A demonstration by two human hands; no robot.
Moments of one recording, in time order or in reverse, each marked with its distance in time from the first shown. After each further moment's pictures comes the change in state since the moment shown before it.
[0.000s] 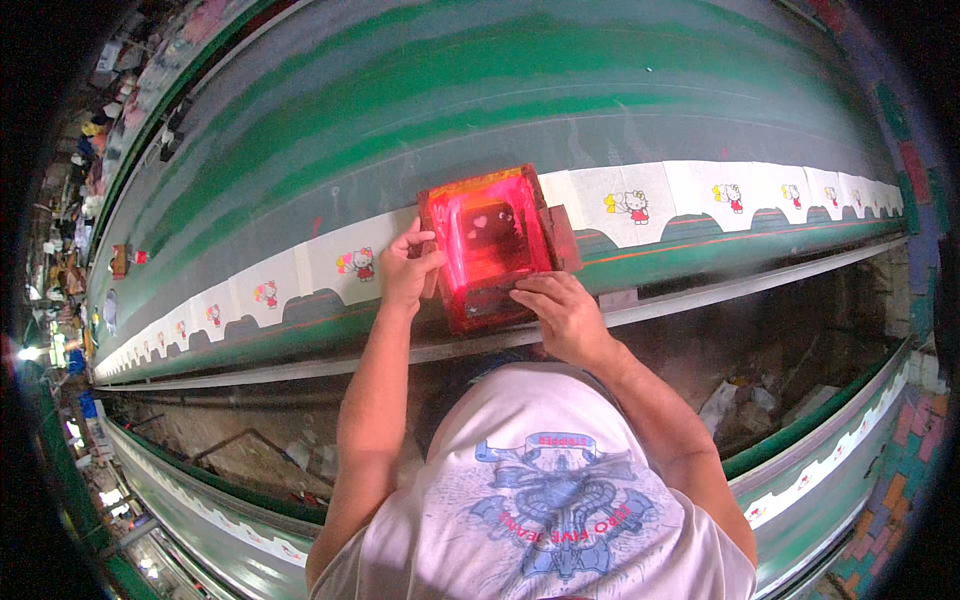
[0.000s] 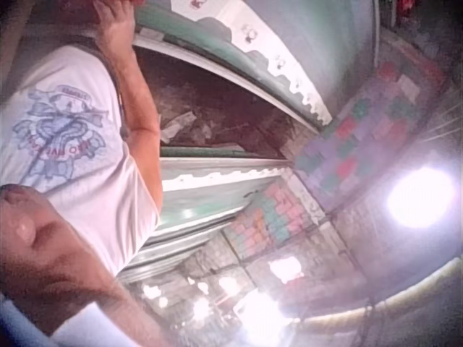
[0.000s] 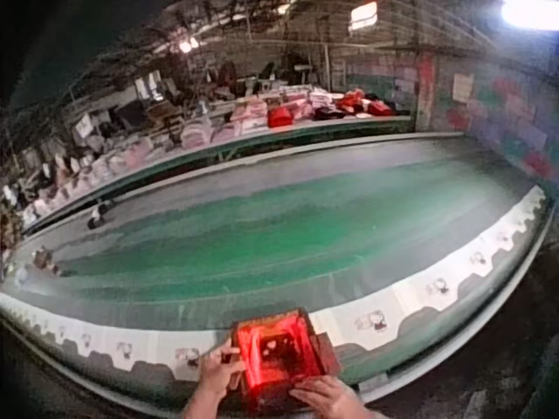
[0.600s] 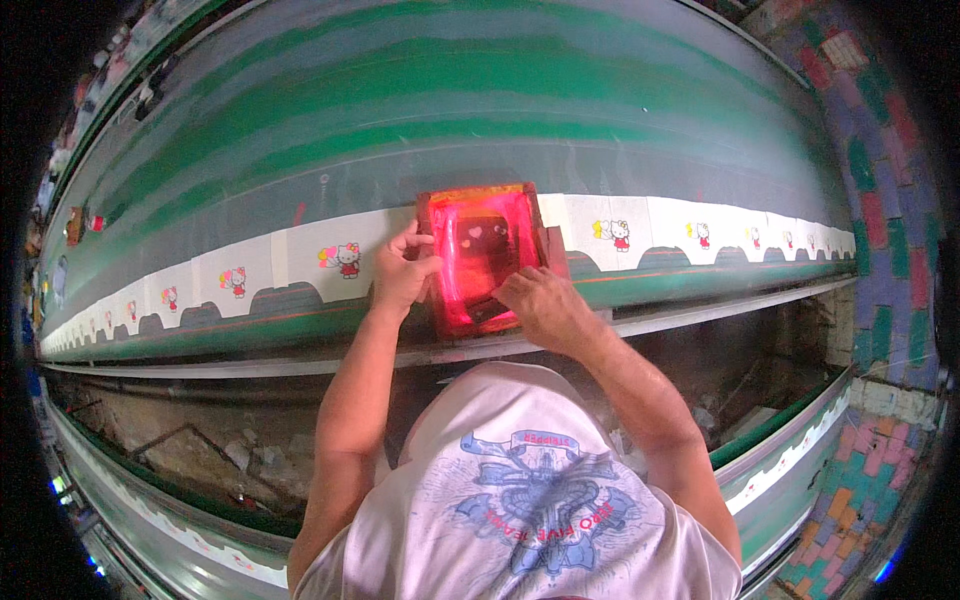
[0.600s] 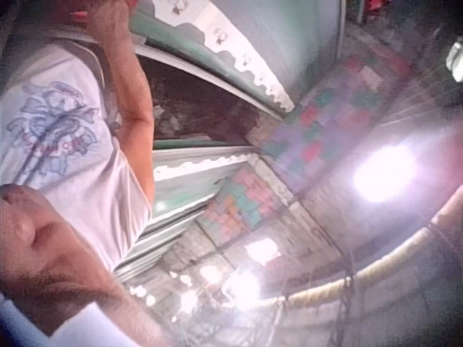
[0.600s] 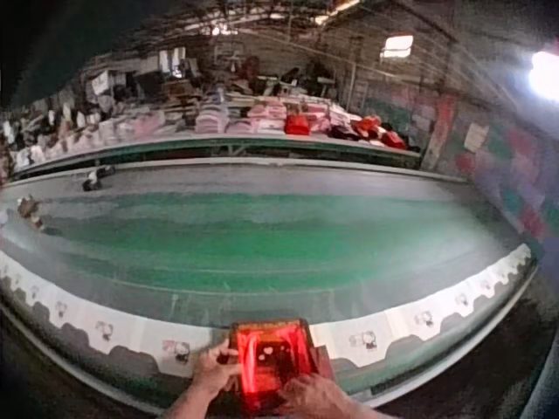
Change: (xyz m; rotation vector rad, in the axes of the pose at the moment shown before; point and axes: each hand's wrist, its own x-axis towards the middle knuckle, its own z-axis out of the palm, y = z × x) left_hand -0.003 0.008 0.011 0.064 -0.019 0.046; right_hand 0.067 -0.007 -0.012 -0.358 -0.540 -0.027
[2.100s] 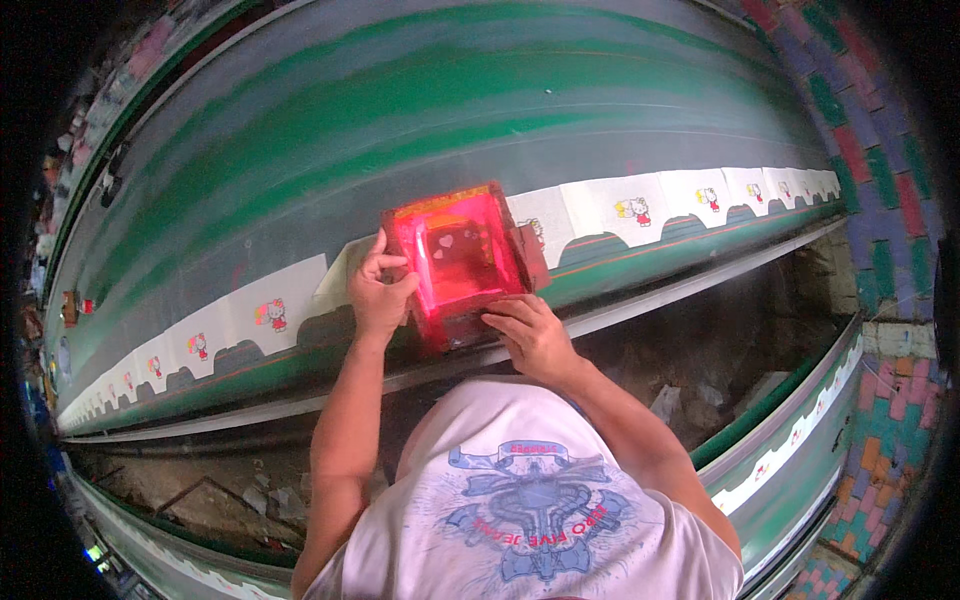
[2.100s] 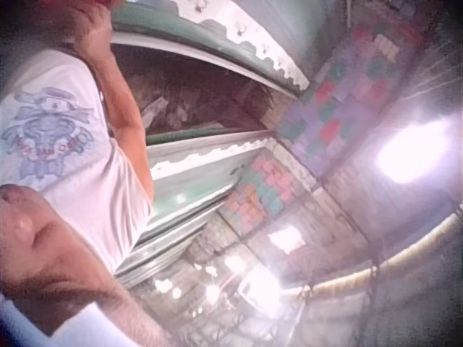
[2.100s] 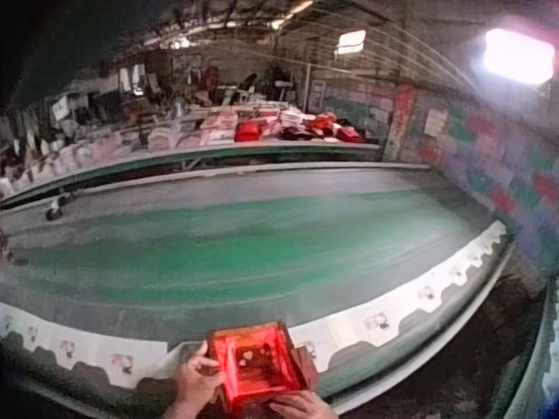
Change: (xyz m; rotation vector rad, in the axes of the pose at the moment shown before) left_hand 0.003 -0.005 0.137 0.060 -0.035 0.214; right_hand -0.133 0.074 0.037 0.294 0.588 0.117
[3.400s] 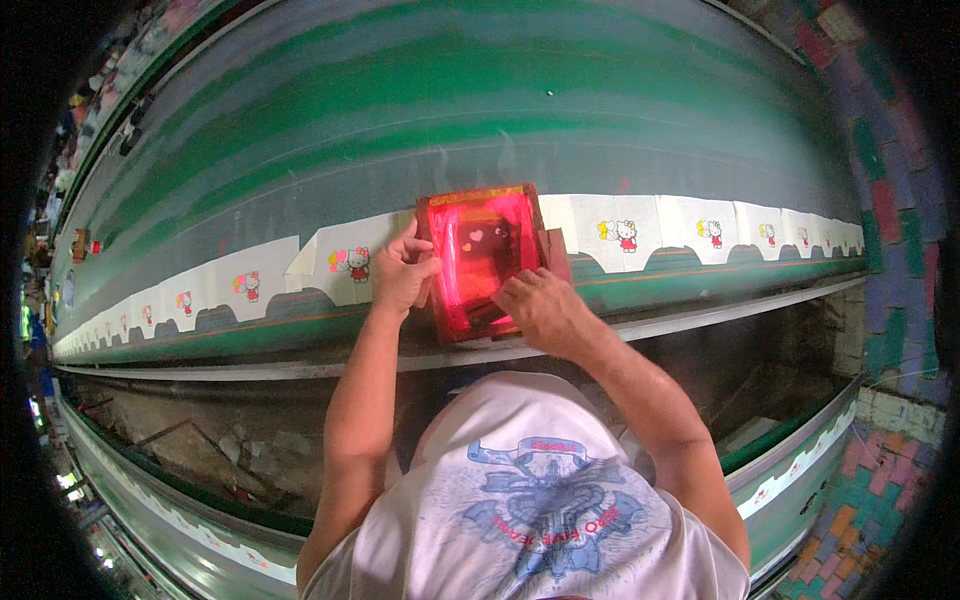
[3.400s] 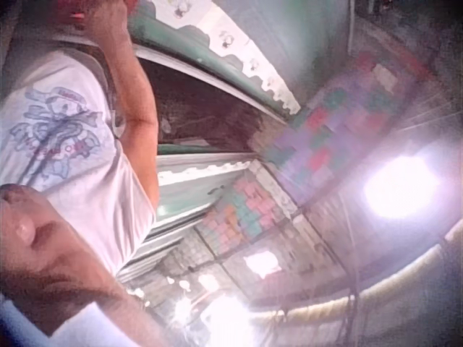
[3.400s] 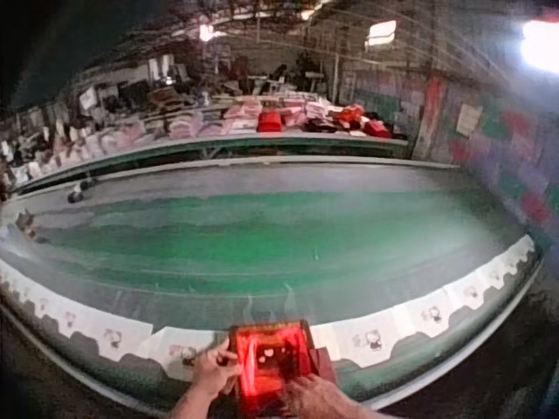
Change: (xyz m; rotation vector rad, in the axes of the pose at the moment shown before) left_hand 0.003 -0.020 0.110 -0.079 0.039 -0.192; right_hand 0.041 0.089 -0.108 -0.337 -0.600 -0.202
